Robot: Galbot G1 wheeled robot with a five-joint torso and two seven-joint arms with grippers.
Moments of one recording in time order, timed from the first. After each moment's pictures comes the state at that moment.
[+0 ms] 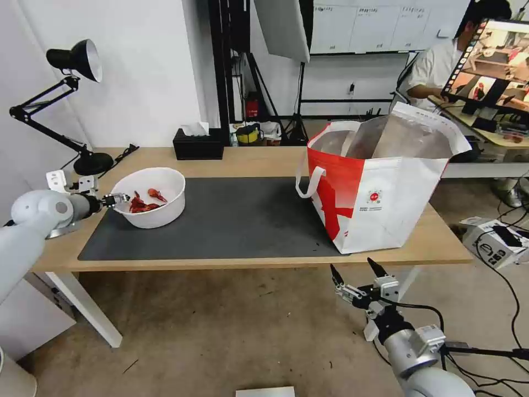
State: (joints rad) left arm 0.39 -0.55 0.10 -1.29 -1.40 0.61 -0.25; right arm -1.66 0.96 0.38 2.17 0.46 0.07 0.21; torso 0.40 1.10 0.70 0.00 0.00
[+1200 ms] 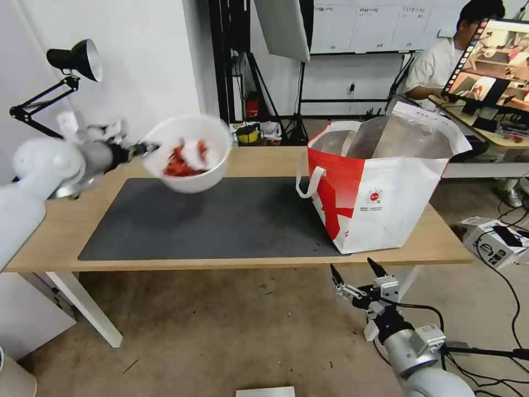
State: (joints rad) left arm 0.09 -0.64 0.14 -1.66 -1.65 0.59 -0.30; right arm -1.66 0.96 0.38 2.17 0.46 0.07 0.21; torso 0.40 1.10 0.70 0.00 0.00
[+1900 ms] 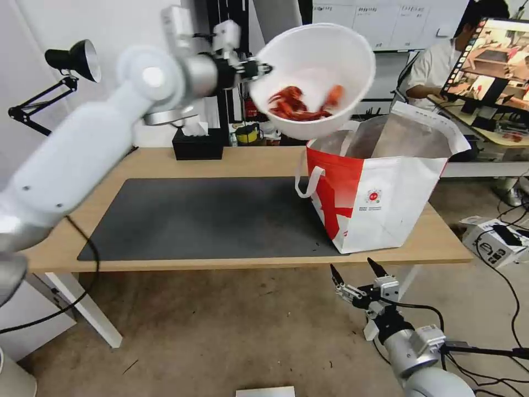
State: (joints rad) left arm -0.25 -1.04 0.38 -1.55 -1.71 0.55 -0.37; right arm -1.66 0.96 0.38 2.17 0.46 0.07 0.21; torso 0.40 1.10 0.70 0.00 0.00
